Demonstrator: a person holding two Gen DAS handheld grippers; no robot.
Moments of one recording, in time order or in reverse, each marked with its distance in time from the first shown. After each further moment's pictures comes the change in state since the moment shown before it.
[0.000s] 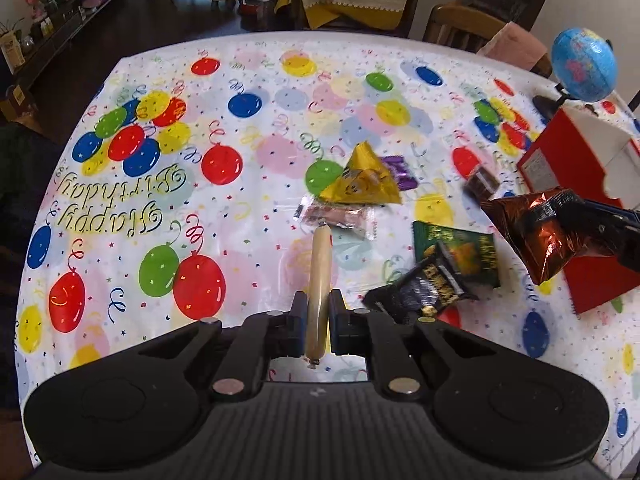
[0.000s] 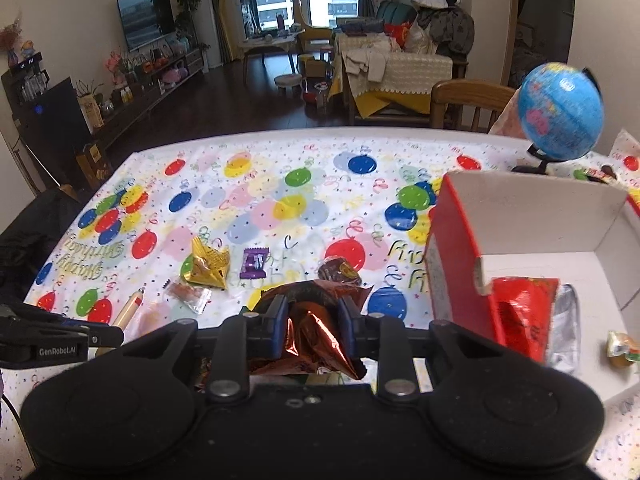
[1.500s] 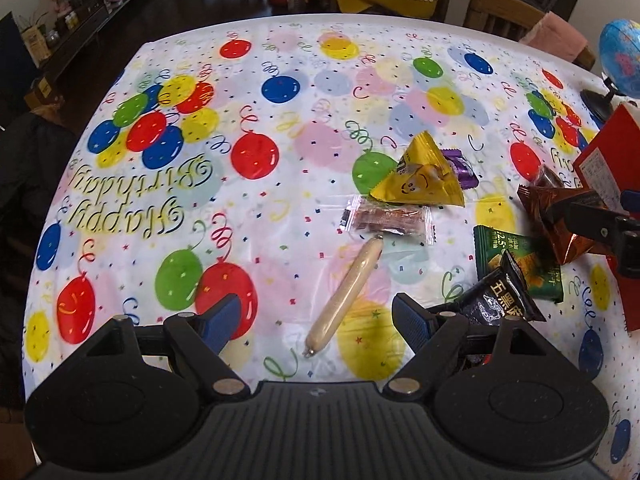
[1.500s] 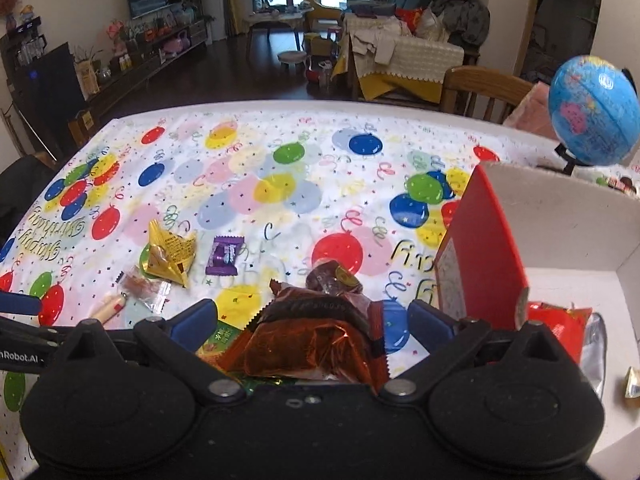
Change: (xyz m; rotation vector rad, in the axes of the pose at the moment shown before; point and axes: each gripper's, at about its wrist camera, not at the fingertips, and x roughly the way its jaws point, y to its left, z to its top) left arm 0.044 0.015 0.009 -0.020 0.035 0.107; right arm 0.071 -0.005 0.006 -0.062 0.079 -0.027
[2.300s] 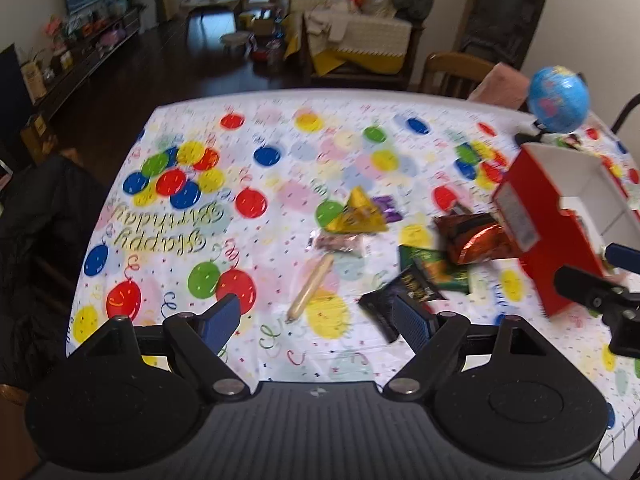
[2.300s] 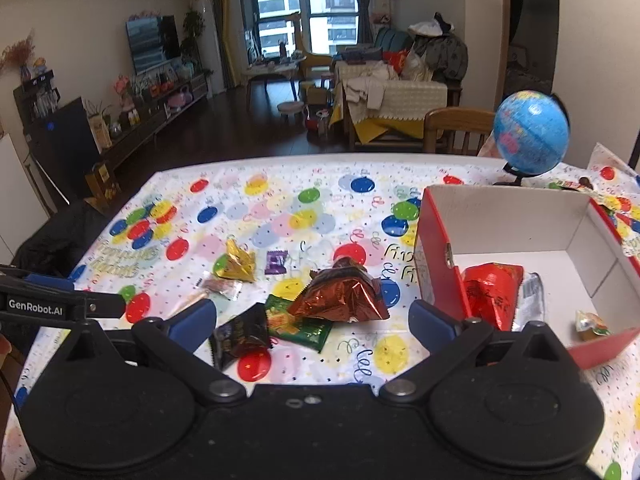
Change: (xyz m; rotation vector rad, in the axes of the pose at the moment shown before) left arm -0.114 -0.002 -0.033 0.007 -0.157 -0.064; right arm -0.126 0.016 -0.039 0.066 -0.151 0.028
